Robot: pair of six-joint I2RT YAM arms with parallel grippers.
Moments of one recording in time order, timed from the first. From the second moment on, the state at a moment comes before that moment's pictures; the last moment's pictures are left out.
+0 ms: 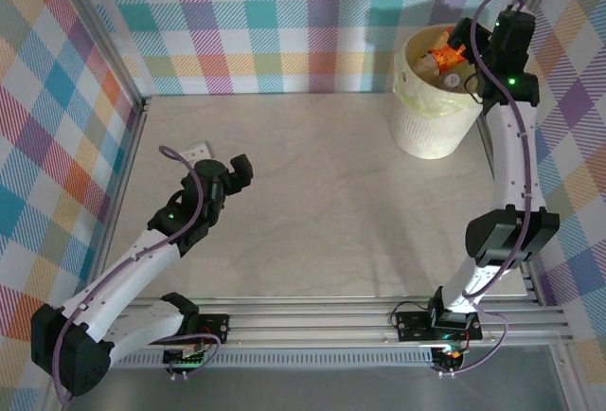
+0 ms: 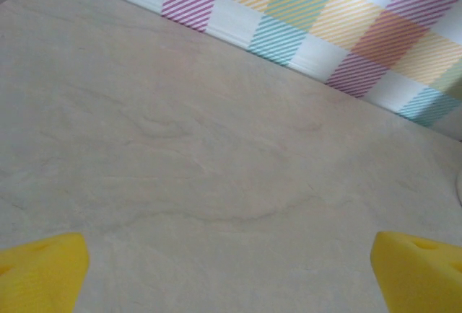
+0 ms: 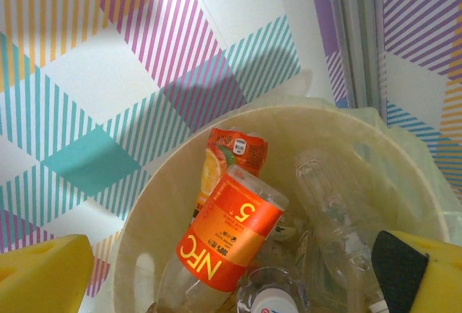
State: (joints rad) left arm -0.51 0.99 0.80 -0.30 -0.50 -0.63; right arm -0.10 1.74 2.03 -0.59 0.10 0.43
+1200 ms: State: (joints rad) left arm -0.13 1.26 0.47 0.19 -0.45 -0.30; right arm -0.07 1.25 0.52 0.04 -0.09 0.25
